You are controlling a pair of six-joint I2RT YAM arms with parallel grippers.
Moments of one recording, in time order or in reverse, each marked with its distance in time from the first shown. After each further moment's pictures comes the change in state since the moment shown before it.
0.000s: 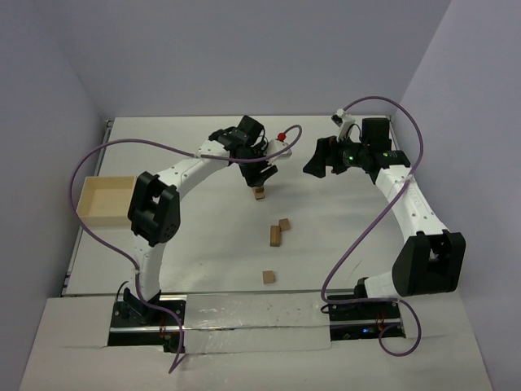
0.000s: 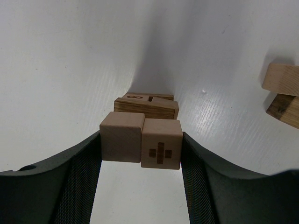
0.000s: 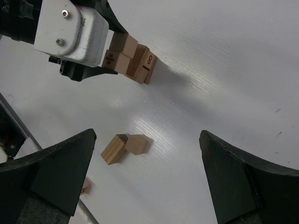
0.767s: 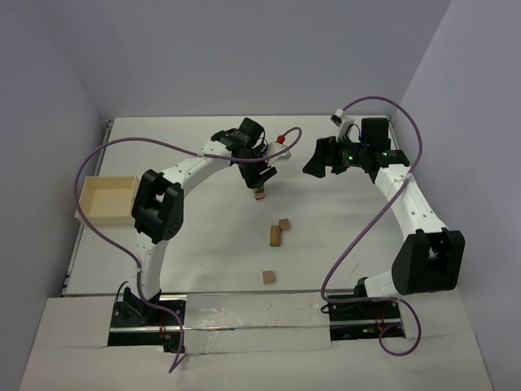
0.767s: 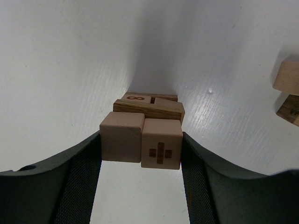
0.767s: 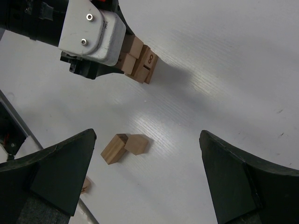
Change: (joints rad) left arm 0.010 0.043 0.009 0.001 0.001 0.002; right arm 0.000 0.012 0.003 0.000 -0.008 -0.006
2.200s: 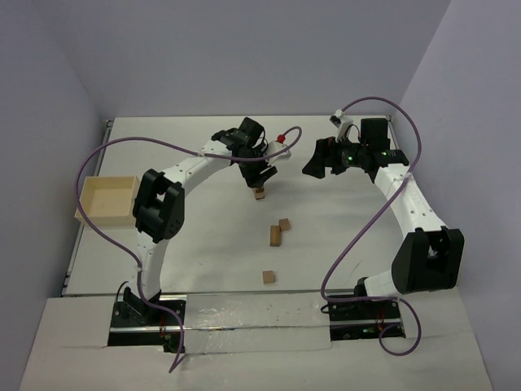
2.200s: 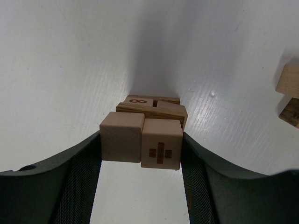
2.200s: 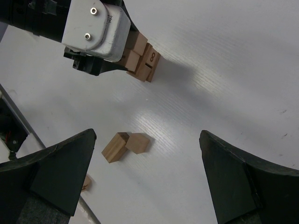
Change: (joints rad) left arm 0.002 0.013 0.012 0.005 0.003 0.000; right arm 0.000 0.009 0.000 -0.006 -0.015 -0.008
